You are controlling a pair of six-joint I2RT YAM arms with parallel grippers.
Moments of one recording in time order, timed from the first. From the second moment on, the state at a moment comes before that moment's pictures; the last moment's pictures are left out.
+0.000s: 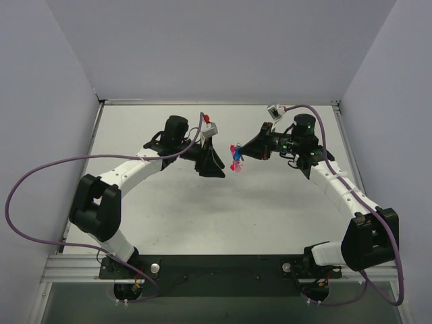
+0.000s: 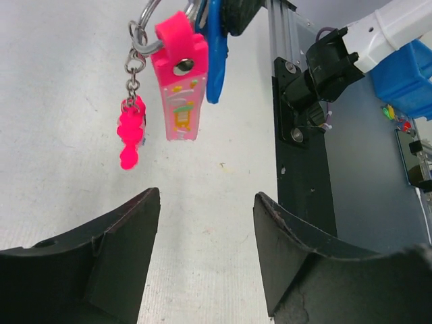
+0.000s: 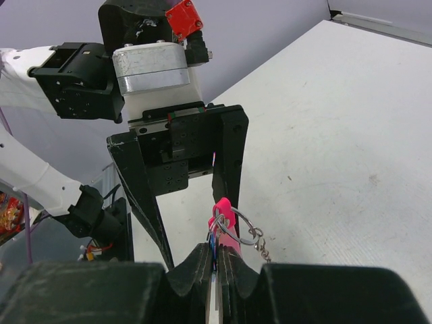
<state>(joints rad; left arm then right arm) -0.49 1.65 1.19 -0.15 1.12 0.02 0.26 1.35 0.98 0.07 -0.99 0.24</state>
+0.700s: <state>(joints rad) -0.56 1.65 1.20 -0.14 0.89 0.04 0.30 1.35 0.98 0.06 -0.97 0.23</state>
